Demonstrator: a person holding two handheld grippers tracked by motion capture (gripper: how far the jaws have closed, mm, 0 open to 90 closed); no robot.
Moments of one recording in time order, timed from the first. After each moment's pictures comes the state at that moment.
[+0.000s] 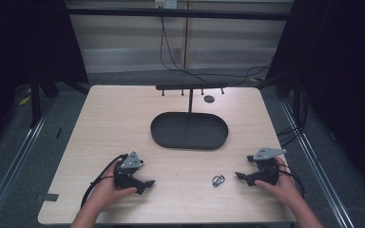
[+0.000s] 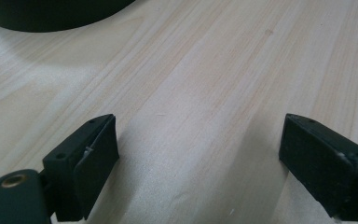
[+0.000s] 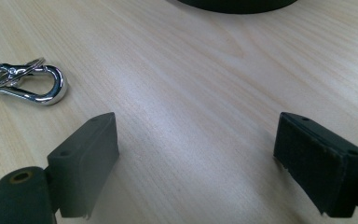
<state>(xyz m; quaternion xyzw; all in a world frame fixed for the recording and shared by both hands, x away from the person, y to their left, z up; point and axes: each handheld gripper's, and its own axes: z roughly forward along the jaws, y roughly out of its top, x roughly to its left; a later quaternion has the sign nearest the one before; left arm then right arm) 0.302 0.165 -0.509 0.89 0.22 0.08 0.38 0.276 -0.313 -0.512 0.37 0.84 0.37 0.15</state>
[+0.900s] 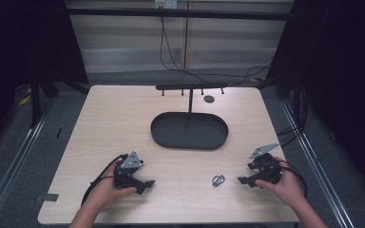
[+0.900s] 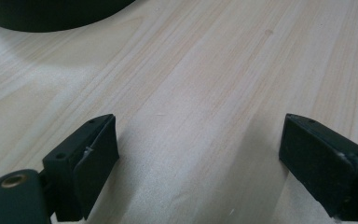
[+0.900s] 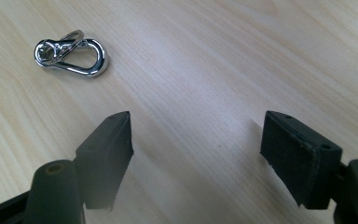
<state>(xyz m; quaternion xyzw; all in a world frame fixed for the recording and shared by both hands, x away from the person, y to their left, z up) 0.301 0.165 -0.509 0.89 0.22 0.08 0.38 0.270 -0.298 -0.480 0.40 0.88 0.26 0.06</state>
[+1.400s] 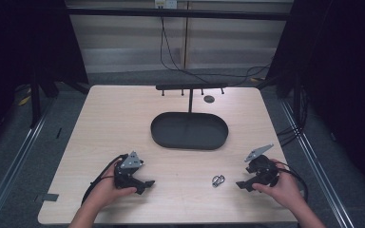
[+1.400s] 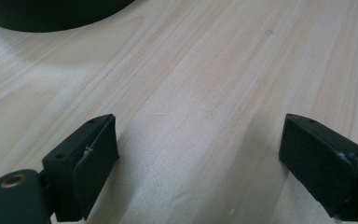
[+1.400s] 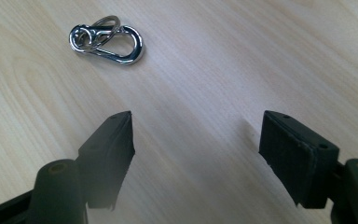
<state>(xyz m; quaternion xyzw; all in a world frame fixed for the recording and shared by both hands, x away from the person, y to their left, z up) 0.301 0.165 -0.509 0.89 0.22 0.08 0.38 0.259 -0.278 -0.468 0.40 0.89 0.22 0.05</state>
